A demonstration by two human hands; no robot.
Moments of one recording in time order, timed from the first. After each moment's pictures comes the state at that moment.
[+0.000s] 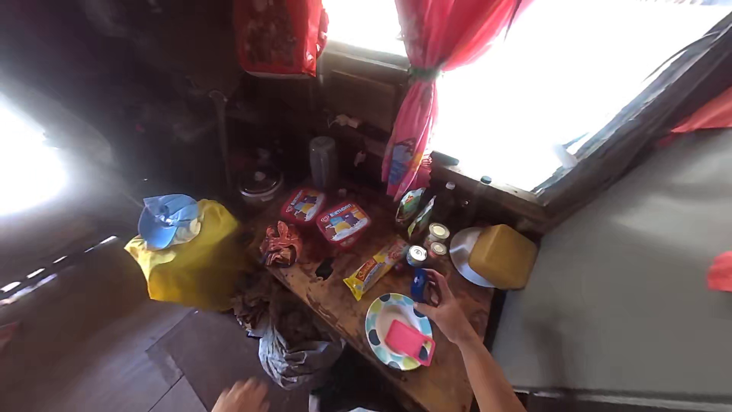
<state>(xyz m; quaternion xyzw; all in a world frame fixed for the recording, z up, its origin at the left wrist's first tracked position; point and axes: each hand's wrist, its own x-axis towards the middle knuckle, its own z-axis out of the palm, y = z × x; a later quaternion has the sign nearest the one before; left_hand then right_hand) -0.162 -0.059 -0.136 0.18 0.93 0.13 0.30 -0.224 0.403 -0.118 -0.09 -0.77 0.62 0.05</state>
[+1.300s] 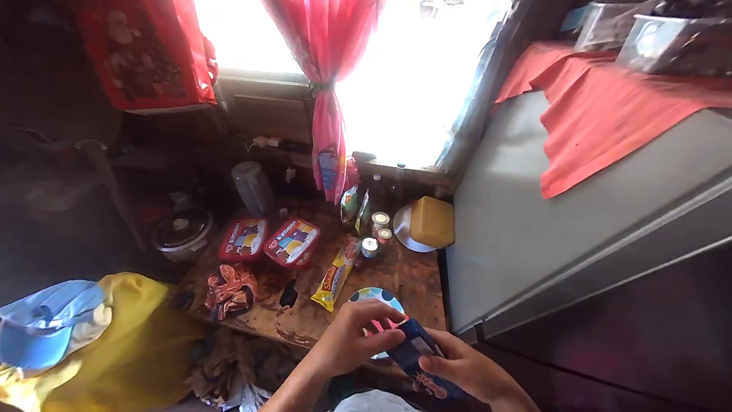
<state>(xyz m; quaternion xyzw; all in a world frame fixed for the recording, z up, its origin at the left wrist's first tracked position) -0.267 0.158 -0.015 0.50 0.55 0.59 0.31 -0.094 0.349 -0.027 0.01 -0.65 0.75 -0.09</state>
